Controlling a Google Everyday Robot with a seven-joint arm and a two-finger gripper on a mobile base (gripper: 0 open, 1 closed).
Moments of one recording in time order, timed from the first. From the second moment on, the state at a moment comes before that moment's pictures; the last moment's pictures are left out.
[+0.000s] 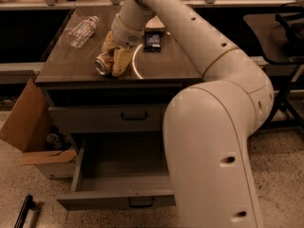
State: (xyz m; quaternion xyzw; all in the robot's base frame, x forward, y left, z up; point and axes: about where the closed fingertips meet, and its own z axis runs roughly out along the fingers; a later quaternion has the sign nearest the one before) arm 0.711 0.113 0.844 -0.82 0.51 0.13 0.23
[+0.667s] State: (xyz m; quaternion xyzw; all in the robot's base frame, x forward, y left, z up) arm 0.711 0.120 0.844 -0.83 0.50 0.13 0.23
